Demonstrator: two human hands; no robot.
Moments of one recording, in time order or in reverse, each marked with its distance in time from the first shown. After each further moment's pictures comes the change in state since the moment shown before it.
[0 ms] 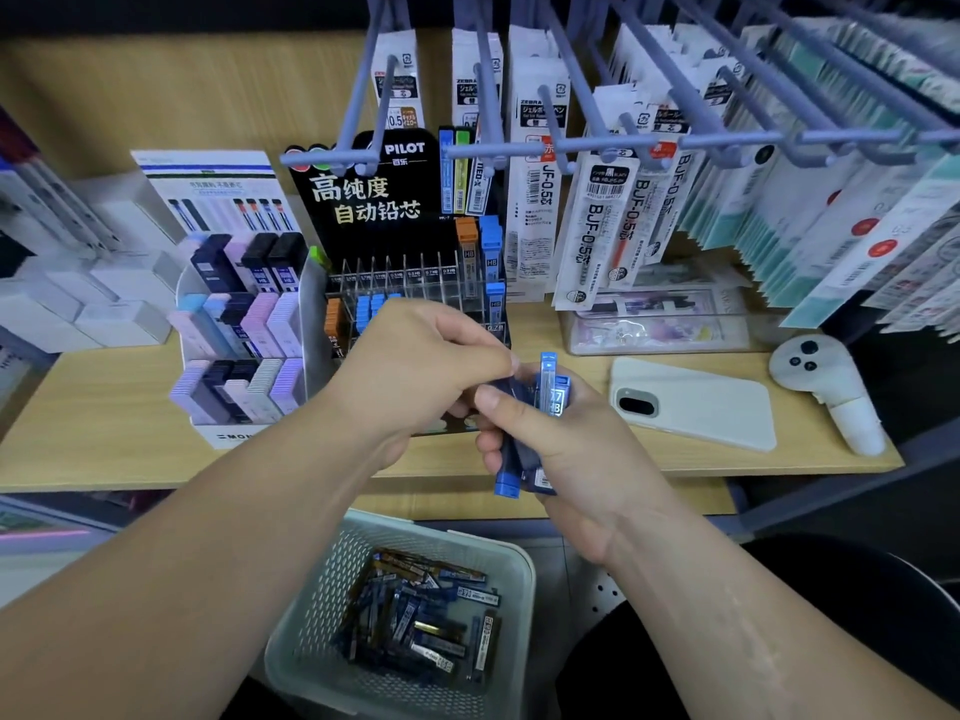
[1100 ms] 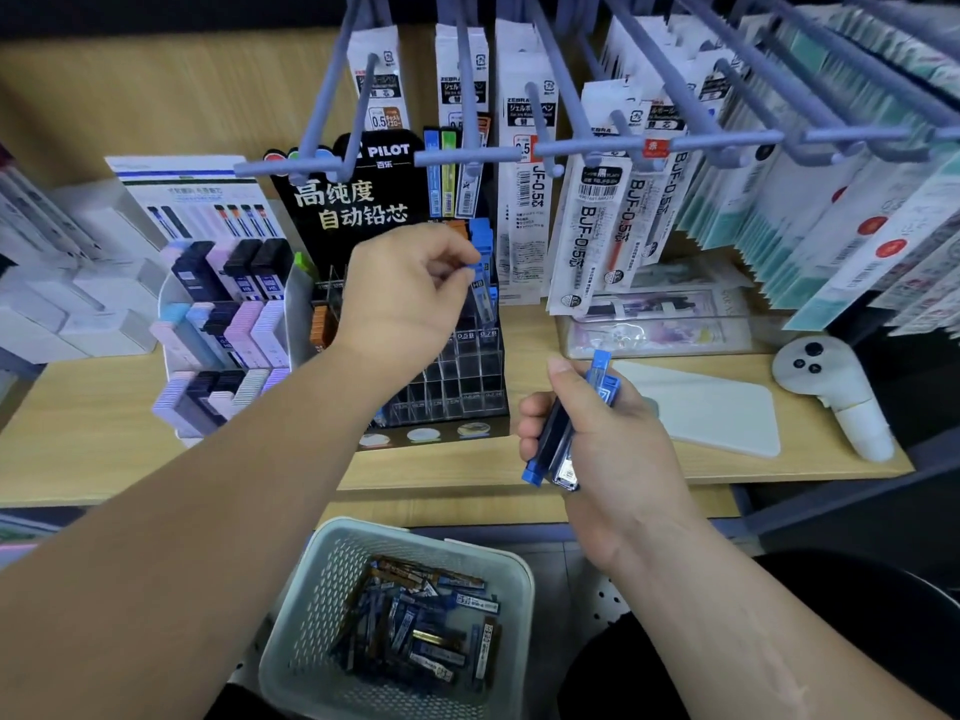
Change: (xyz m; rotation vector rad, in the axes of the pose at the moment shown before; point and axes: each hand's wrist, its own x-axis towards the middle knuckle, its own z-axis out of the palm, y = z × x) left_hand 0.077 -0.012 -0.009 0.418 0.369 0.533; right_hand 0.005 -0.006 -0.011 0.093 0.285 -0.073
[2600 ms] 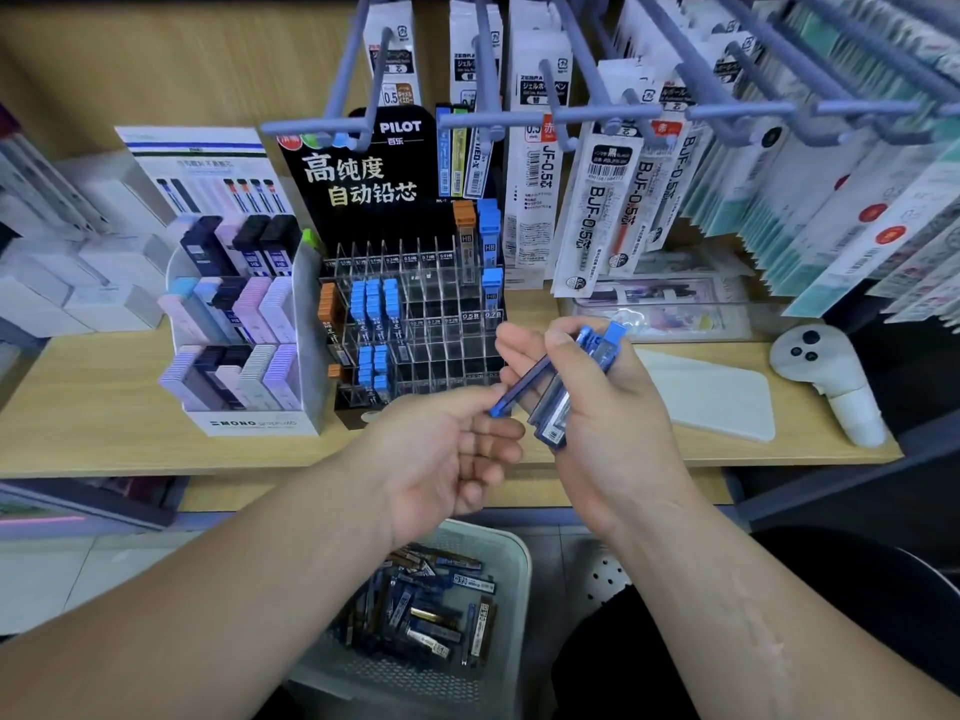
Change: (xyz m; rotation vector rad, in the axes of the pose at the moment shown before) left_hand -0.100 0.038 -0.010 -0.806 -0.535 -1.205; right_hand -0.002 0.002 0.006 0.056 -0.132 -0.118
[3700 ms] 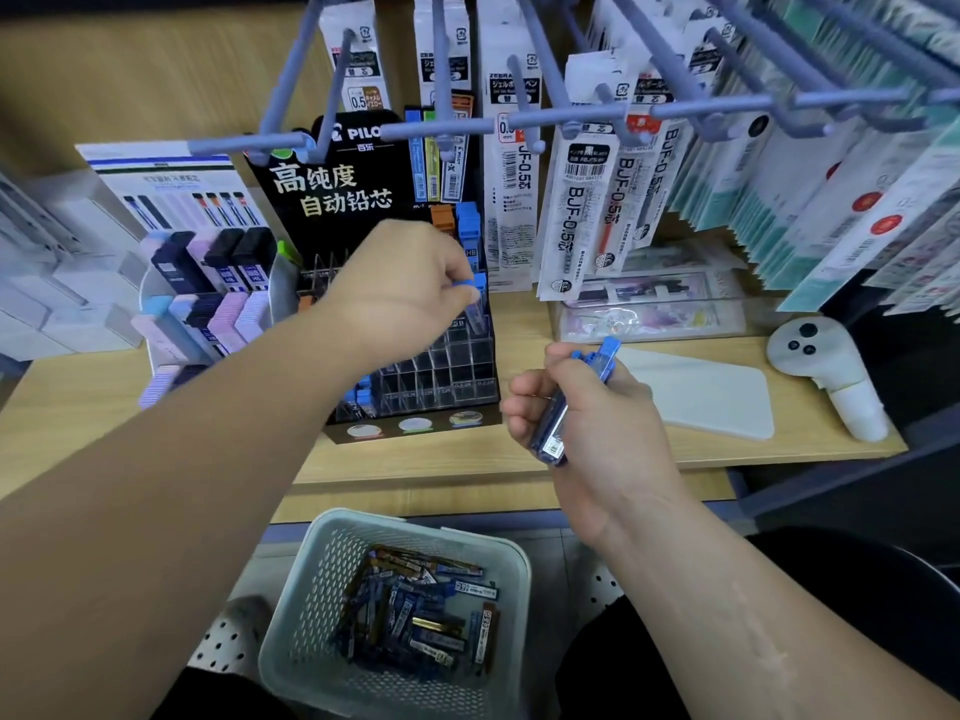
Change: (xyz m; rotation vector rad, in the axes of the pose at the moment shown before) left_hand 0.041 0.102 -0.011 1.329 0.446 0.965; right_hand 0.006 -0.005 -0.005 0.064 0.149 0.179
